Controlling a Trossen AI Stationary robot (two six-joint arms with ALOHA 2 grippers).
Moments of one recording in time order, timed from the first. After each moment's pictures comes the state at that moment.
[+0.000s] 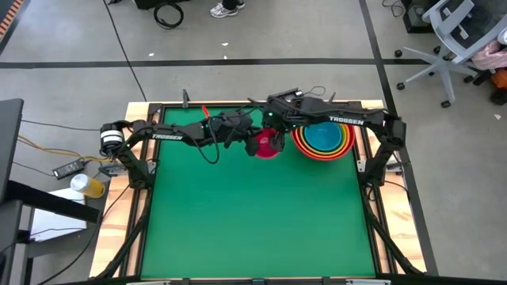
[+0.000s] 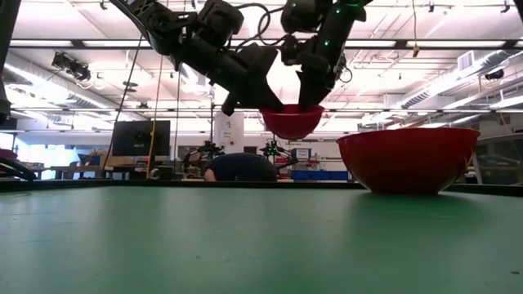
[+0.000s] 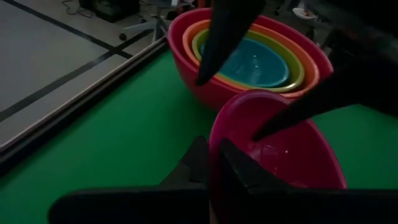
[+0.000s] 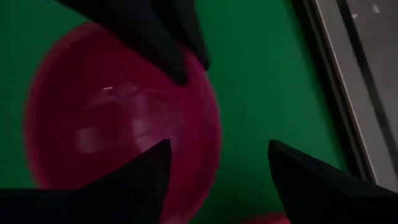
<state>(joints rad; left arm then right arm) 0.29 1.65 1.03 0.21 -0.08 -0.22 -0.32 1.76 1.56 -0.93 0.12 -0.05</state>
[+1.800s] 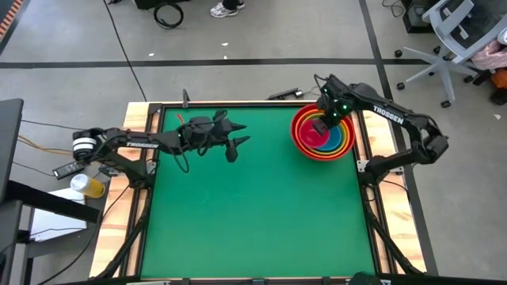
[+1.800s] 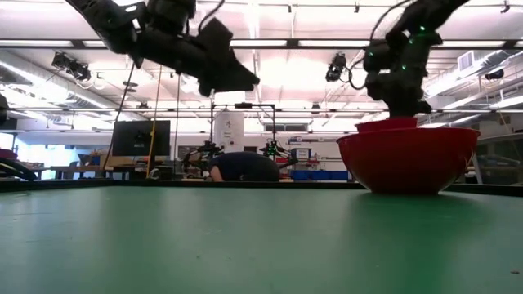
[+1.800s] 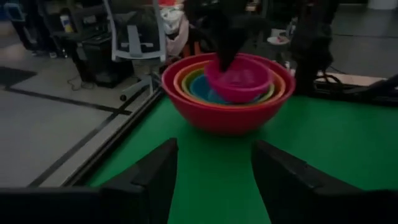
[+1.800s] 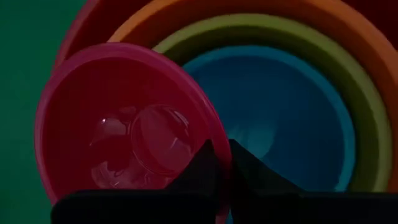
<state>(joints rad) 0.27 1.37 0.72 0.45 -0.06 0.01 -0.87 1.36 1.08 -1.05 -0.21 0.05</state>
